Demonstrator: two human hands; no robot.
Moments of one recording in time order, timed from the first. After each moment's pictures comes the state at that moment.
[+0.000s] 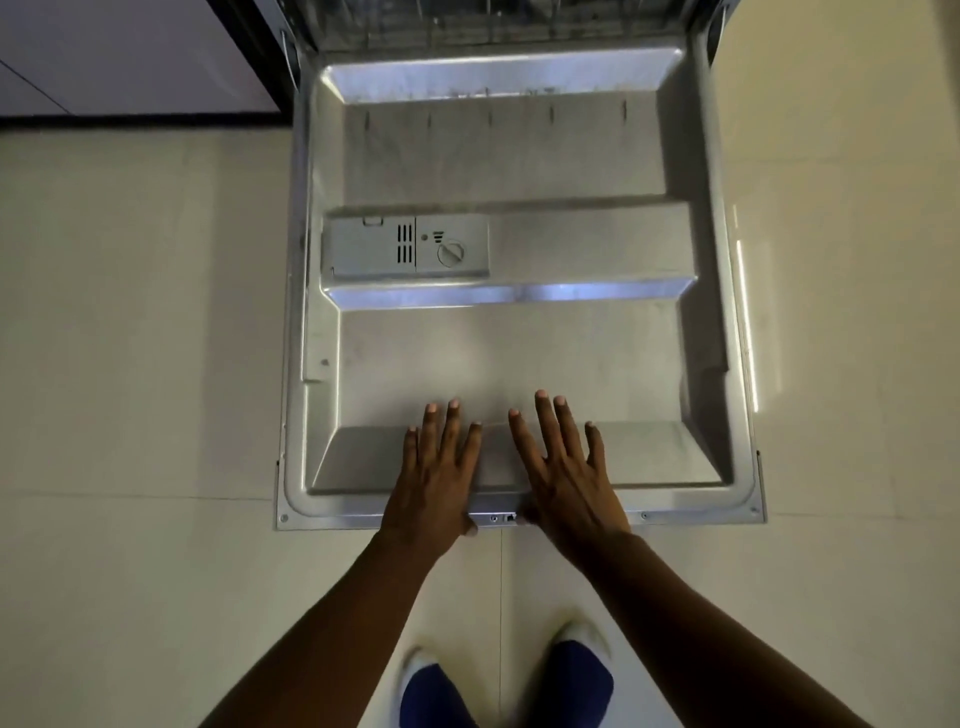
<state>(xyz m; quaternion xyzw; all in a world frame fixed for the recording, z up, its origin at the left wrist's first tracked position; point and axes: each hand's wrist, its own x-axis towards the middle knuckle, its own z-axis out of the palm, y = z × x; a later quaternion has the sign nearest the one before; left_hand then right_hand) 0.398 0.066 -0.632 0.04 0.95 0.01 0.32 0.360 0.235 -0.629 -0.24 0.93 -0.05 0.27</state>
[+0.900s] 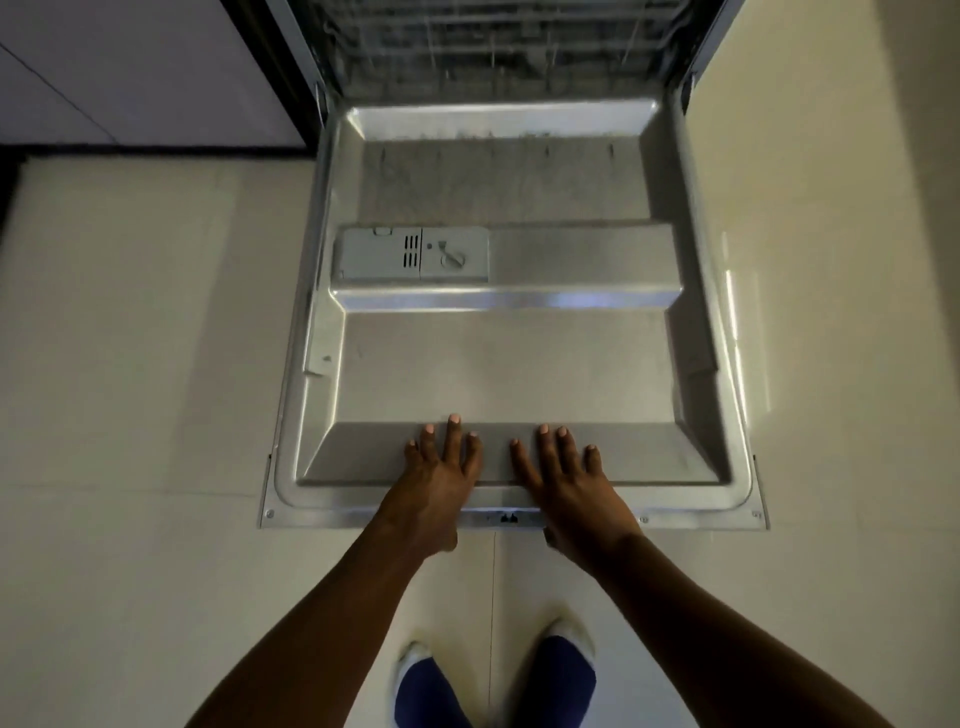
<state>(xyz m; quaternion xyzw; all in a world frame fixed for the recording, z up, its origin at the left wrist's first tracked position) 0.399 0.071 -0.568 0.10 0.93 -0.06 0.36 0.366 0.257 -0.583 -0.34 0.89 0.06 0.29</state>
